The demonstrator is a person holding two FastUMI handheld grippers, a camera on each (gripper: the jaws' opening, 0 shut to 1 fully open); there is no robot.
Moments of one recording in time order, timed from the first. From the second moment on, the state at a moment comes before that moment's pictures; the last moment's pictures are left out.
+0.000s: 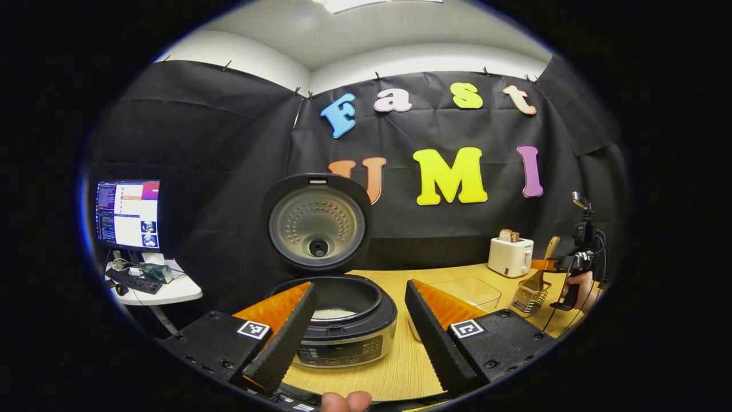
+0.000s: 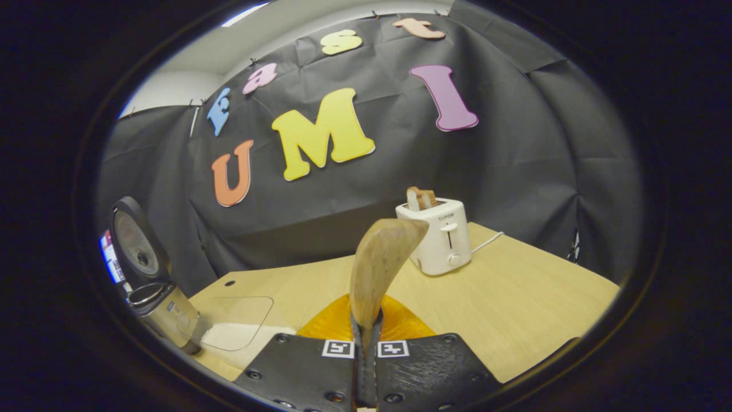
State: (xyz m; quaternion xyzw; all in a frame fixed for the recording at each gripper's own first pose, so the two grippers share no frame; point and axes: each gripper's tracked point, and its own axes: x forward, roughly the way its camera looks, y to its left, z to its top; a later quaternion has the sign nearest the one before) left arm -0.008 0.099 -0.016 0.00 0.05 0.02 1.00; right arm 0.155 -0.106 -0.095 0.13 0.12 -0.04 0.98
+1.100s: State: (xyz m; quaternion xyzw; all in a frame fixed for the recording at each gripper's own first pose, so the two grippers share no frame) left arm -0.015 0.080 0.002 0.00 0.03 0.00 1.00; right arm 0.135 -0.122 -0.118 0.09 0.14 -0.05 0.98
